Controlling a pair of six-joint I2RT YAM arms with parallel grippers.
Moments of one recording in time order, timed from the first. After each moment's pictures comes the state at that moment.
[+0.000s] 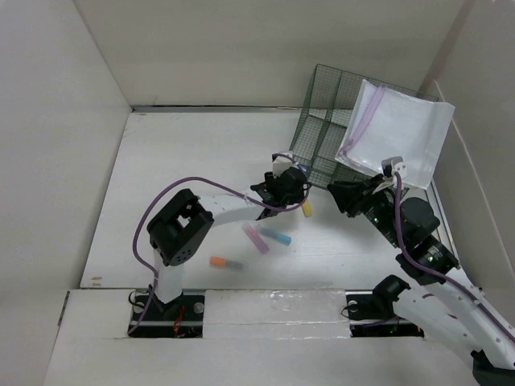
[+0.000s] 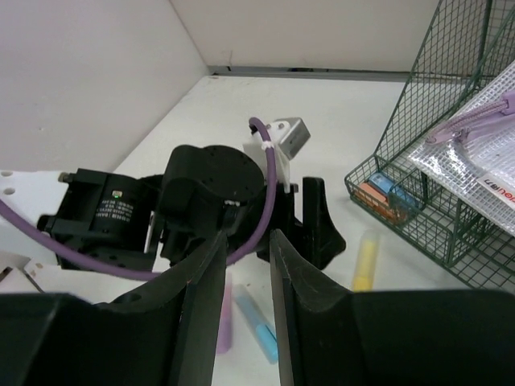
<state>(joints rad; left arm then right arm) -0.91 1.89 1.24 -0.09 -0.47 -0.74 0.62 0.56 0.71 -0.11 0.04 0.36</state>
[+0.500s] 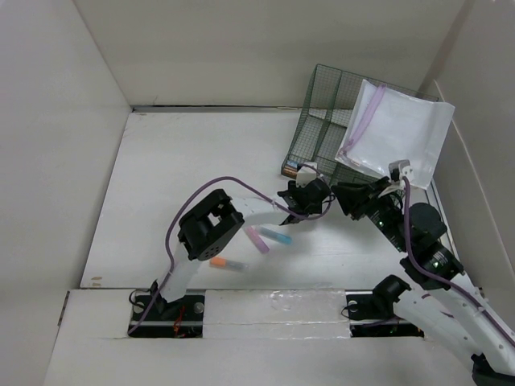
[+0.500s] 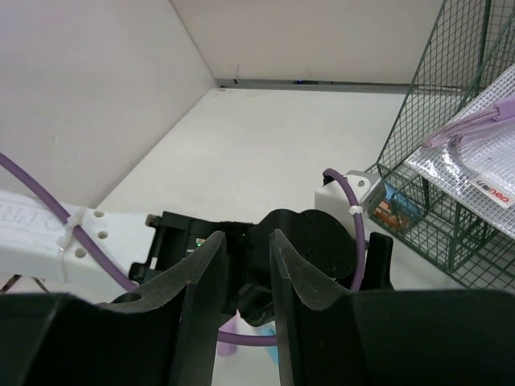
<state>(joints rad) -1.03 2.11 1.43 -0.13 -0.48 -0.74 0.62 0.51 0.70 -0.11 0.04 0.37</state>
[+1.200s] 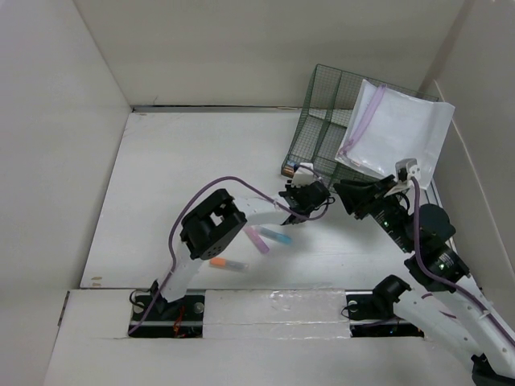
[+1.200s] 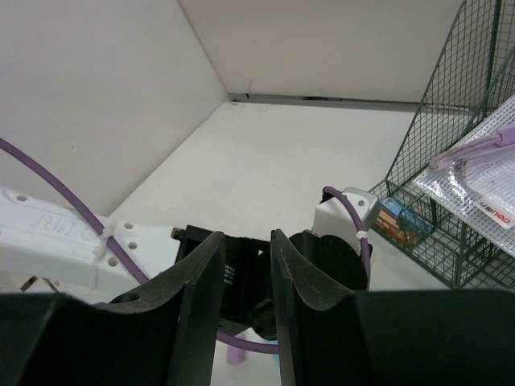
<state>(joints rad) -1.03 2.16 1.48 -0.22 -0.67 -0.70 0.62 0.50 0.74 -0.12 0.02 0.37</state>
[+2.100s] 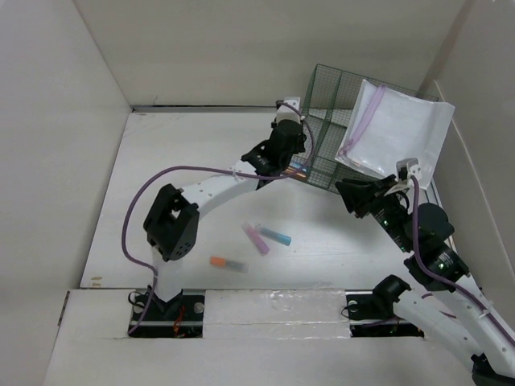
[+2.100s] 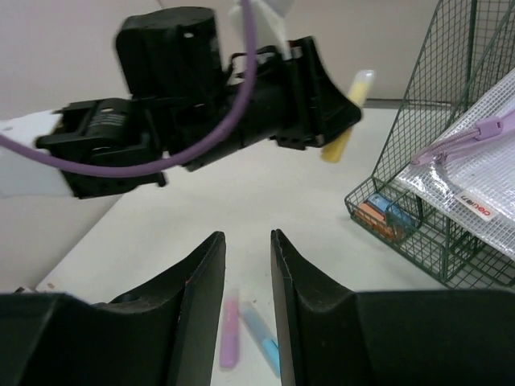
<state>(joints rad) -0.82 1.87 1.56 0.02 -0.48 -0.40 0.62 0.50 0.74 -0.13 0.06 0.37</state>
